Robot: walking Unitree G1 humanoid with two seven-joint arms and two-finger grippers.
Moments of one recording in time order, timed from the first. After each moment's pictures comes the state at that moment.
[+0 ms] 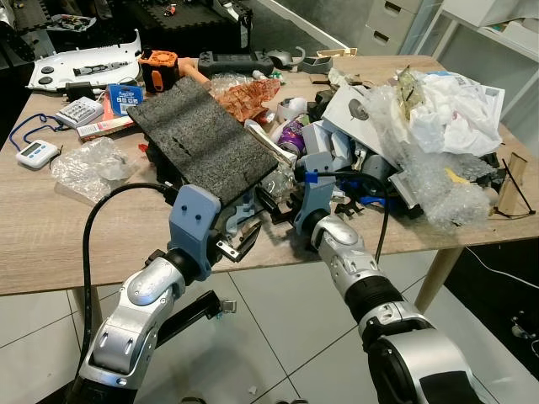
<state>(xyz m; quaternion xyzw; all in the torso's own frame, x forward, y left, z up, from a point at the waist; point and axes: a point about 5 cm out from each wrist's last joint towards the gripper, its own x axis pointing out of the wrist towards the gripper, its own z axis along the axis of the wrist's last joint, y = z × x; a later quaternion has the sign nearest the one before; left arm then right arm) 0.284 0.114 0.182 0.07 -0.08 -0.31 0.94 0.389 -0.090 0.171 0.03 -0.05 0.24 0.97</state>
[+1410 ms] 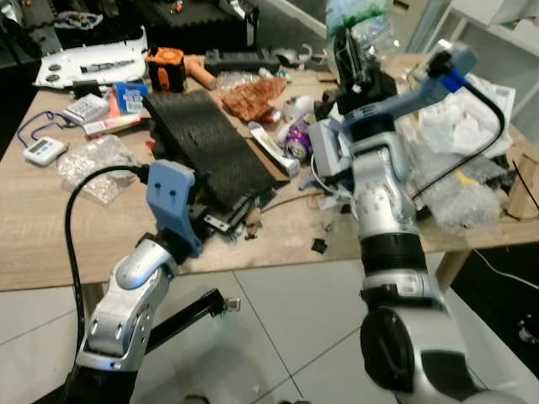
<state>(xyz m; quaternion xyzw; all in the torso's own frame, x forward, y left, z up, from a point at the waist) 0.282 0.111 0.218 -0.01 -0.16 -0.35 0.92 0.366 -0.131 0.300 0.30 -0.33 0.19 0.87</state>
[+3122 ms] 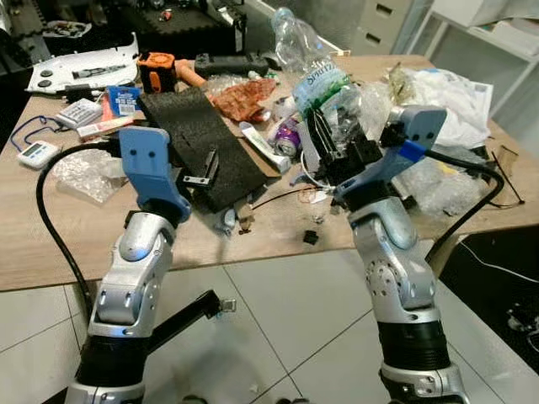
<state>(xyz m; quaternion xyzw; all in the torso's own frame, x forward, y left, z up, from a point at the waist) 0.318 0.136 0.235 -0.03 -0.17 -0.11 0.98 0.319 -0.114 0.273 0.12 -0.28 0.19 0.93</state>
